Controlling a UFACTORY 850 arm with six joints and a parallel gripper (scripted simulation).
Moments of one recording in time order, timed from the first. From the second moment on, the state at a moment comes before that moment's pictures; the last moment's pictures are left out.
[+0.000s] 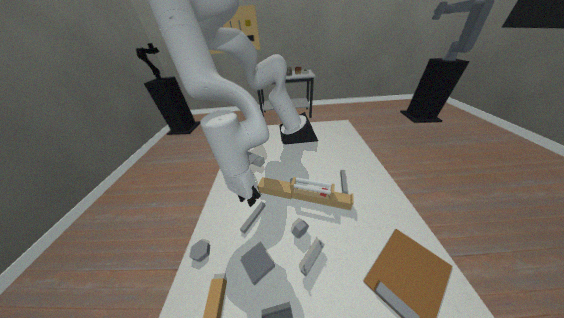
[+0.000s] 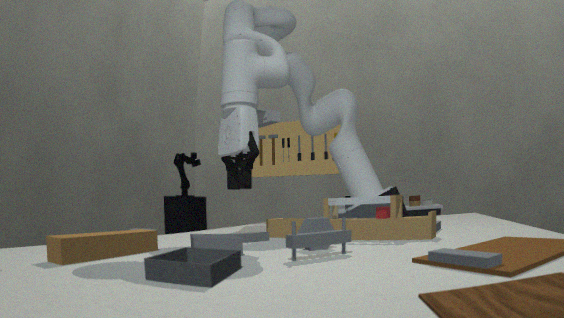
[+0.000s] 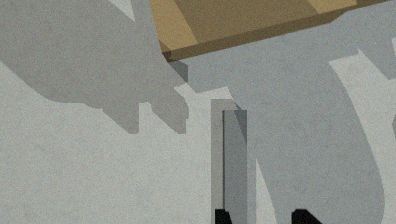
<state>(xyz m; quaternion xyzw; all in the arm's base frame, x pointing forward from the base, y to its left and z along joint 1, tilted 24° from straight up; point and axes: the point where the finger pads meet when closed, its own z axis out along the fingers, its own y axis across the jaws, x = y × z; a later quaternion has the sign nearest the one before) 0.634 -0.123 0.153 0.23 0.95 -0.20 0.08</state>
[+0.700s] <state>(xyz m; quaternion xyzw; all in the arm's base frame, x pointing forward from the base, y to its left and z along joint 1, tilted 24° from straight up) 0.639 -0.159 0.074 0.23 0.95 -0.20 0.08</state>
